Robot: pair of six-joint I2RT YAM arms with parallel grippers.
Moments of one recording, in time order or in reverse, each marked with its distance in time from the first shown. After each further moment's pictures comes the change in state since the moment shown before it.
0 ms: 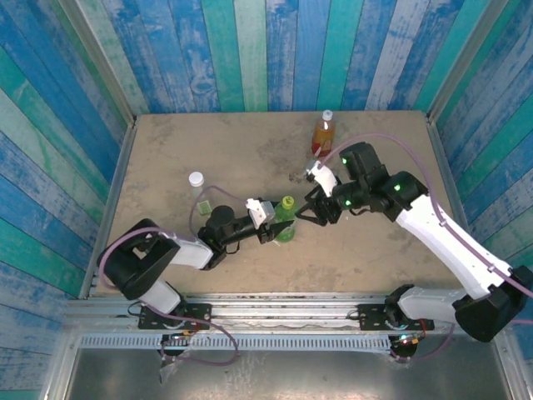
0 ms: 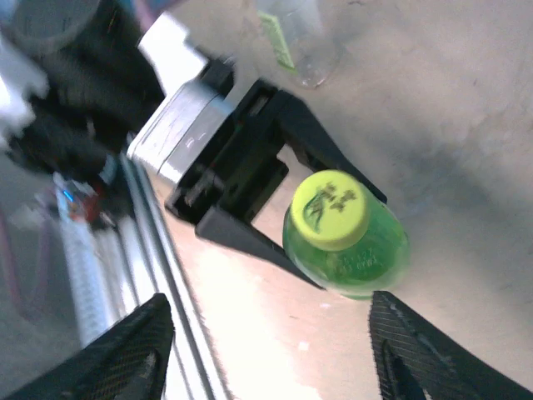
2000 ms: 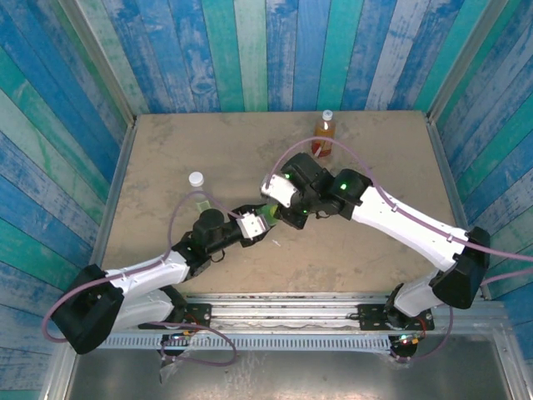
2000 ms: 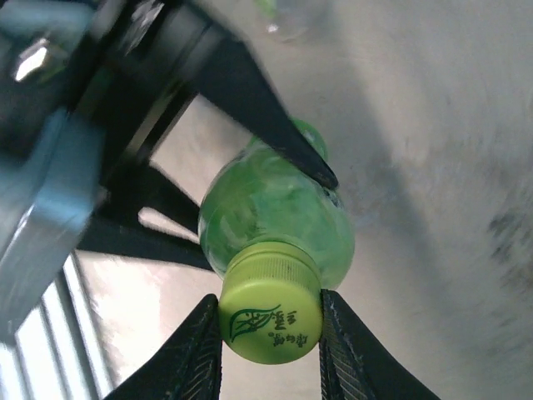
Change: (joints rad) left arm -0.024 -0.426 -0.039 -0.544 -0.222 0.427; right arm 0.274 0.267 0.179 -0.004 0.405 0.121
